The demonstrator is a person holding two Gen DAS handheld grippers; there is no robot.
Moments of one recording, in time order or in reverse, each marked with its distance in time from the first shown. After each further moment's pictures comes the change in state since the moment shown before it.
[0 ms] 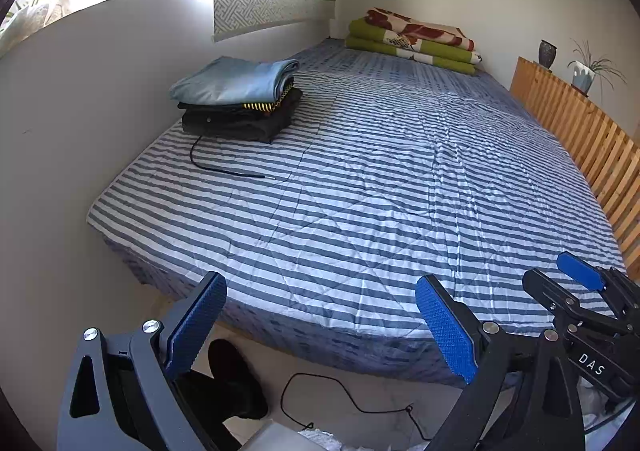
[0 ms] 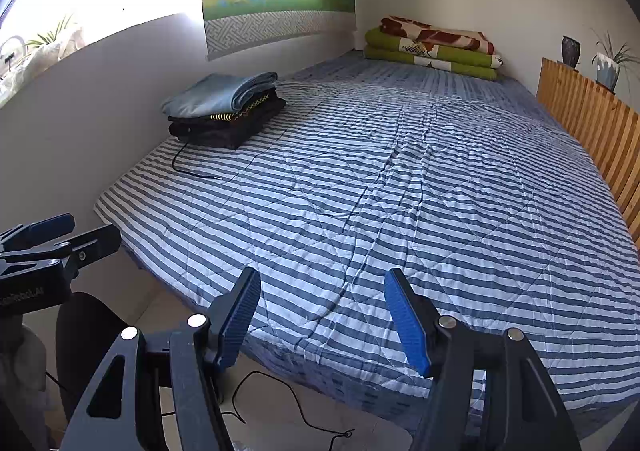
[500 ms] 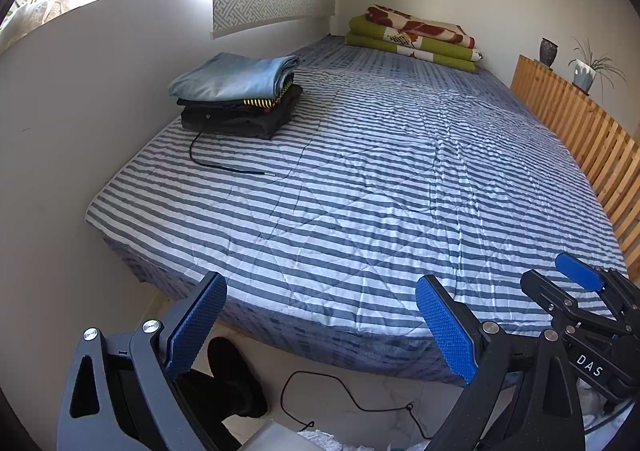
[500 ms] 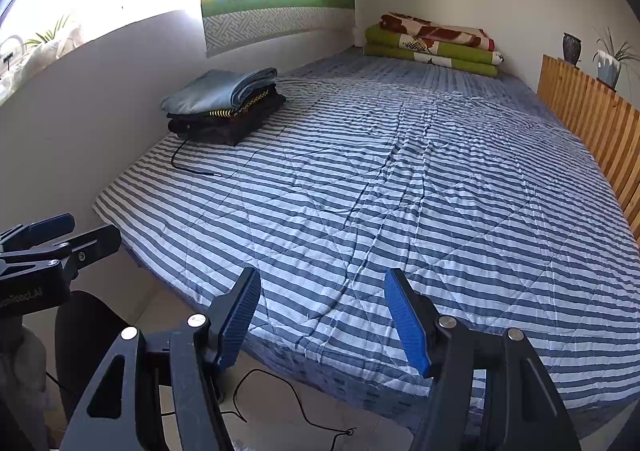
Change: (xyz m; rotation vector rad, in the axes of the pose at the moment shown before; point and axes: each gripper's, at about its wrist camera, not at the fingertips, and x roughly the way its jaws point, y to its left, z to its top) left arm 0.008 0.004 0.002 0.000 0.012 -0.004; right arm 0.005 0.001 -0.002 0.002 0.012 0.003
